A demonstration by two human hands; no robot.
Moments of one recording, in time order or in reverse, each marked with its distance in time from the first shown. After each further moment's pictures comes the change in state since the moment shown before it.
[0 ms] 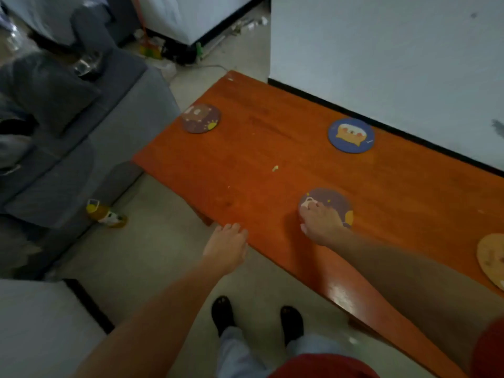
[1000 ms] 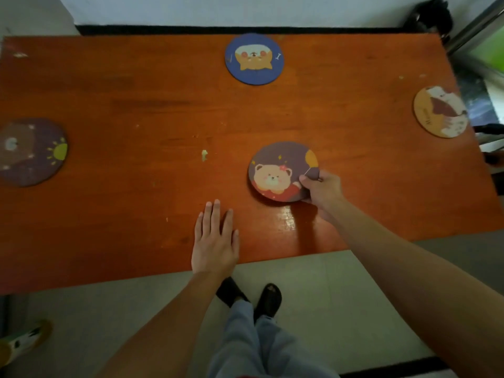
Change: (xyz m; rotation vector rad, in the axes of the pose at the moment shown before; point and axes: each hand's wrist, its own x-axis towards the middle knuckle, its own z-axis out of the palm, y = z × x) left_hand 0.130 -0.059 0.091 -0.072 0.083 0.435; right_hand 0.020 -0.014 0.048 1.737 0.579 1.316
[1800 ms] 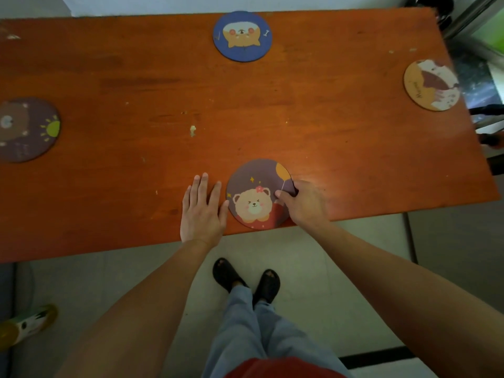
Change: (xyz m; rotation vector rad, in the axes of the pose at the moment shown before) left_hand 0.000 0.000 0.006 -0.043 0.078 -0.024; right_hand -0.052 0.071 -0.015 -0.611 -0.005 -0.325
